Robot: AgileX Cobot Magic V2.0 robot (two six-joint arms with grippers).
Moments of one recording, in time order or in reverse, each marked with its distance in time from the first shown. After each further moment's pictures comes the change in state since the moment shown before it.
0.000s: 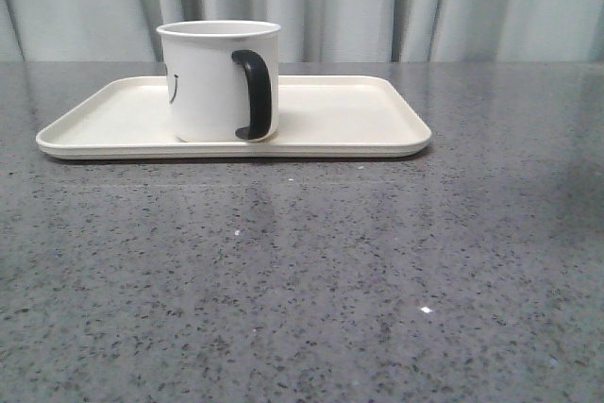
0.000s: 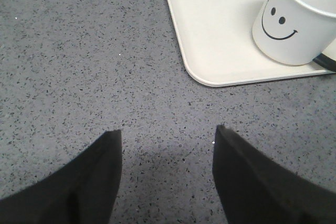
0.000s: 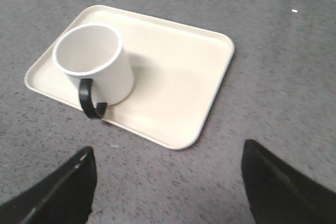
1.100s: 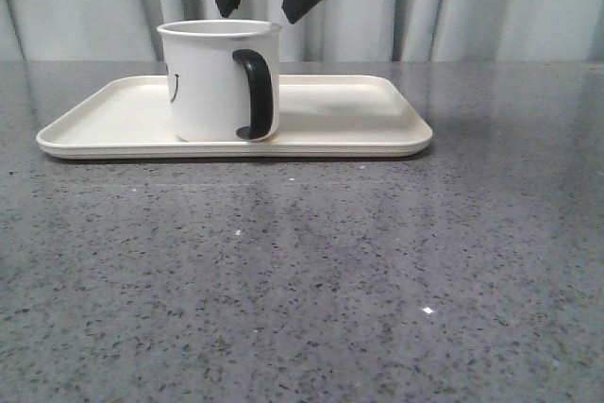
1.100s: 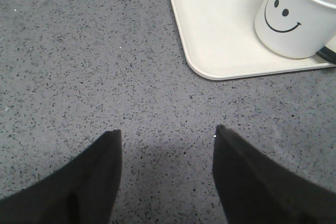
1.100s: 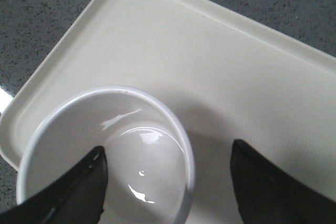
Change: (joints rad) left arm 0.000 0.000 0.000 0.000 0.018 0.000; right arm 0.188 0.907 -0.674 -0.039 0.055 0.083
